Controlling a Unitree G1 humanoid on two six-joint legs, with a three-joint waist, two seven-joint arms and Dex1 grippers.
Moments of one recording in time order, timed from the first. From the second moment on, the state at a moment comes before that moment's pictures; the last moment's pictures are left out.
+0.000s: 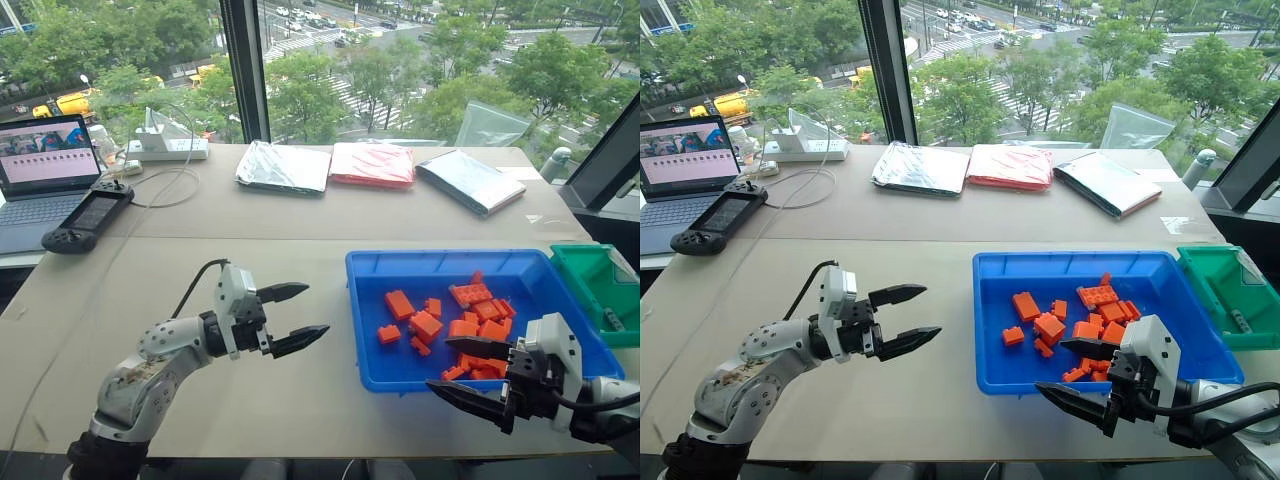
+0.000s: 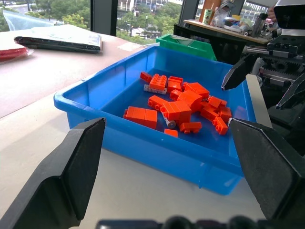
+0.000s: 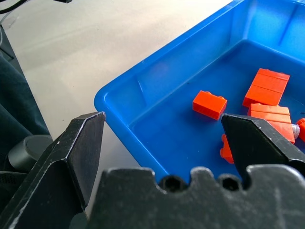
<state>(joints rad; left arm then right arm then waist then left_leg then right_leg) -0.15 0.54 -0.02 -0.44 -0.63 0.48 -0.87 0.36 -0.82 -0.42 -0.69 0.77 0.61 0.91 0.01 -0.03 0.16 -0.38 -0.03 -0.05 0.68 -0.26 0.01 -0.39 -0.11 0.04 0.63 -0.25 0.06</state>
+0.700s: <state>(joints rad) -0.18 0.57 -0.04 -0.38 -0.63 0.43 -1.02 0.14 -0.91 -0.36 -0.42 0.49 0.71 0.64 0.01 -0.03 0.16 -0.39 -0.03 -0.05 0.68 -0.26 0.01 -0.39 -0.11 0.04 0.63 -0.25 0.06</state>
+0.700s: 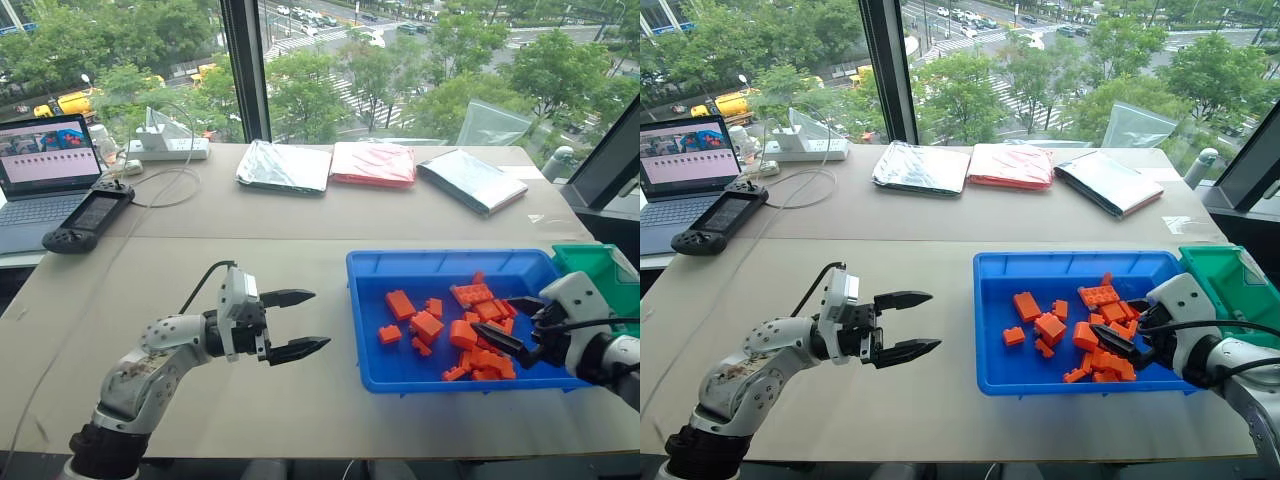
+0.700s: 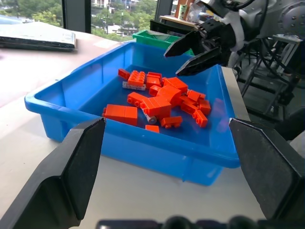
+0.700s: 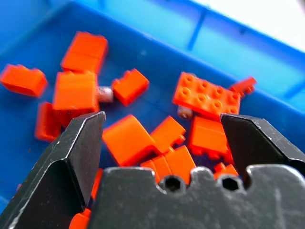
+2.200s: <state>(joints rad) -0.20 0.40 -0.13 -0.28 -0.54 0.27 -1.00 -0.06 -0.96 -0.13 -0.25 0.34 0.60 0.89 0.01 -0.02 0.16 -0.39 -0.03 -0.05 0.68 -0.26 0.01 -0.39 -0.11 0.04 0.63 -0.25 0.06</state>
